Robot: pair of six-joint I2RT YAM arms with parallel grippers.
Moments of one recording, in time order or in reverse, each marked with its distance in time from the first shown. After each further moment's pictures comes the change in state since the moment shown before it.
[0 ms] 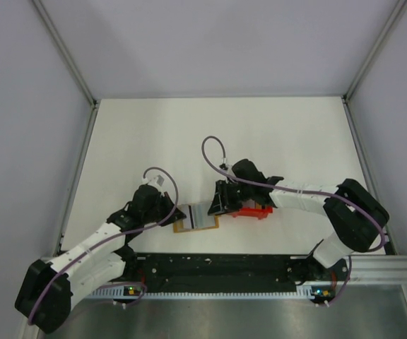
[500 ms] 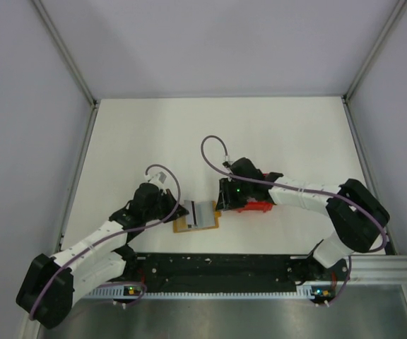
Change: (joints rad) left arm 0.000 0.046 -0.002 0.114 0.012 0.029; right arm 0.007 0.015 0.068 -0.137 0.184 -0.071
